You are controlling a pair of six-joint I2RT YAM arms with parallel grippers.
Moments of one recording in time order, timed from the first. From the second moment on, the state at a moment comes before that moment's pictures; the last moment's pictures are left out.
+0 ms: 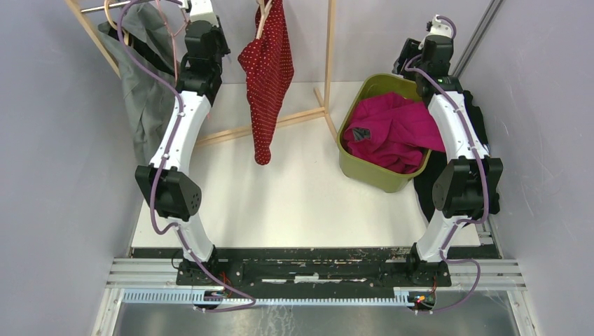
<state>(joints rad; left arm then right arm) -0.17 1.83 1.99 -0.16 -0.37 -0.05 0.01 1.84 1.82 -0.31 0.07 0.28</state>
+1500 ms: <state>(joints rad) -0.21 1.24 1.56 -0.39 -0.07 -0.05 0.02 1.79 1.76 -0.30 0.05 0.29</state>
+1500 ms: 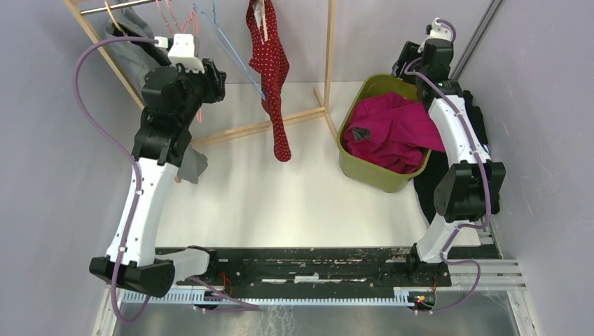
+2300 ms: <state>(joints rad) -0.36 1.61 2.03 -0.34 0.20 -0.22 0.05 1.78 1.76 -0.29 0.07 0.27</state>
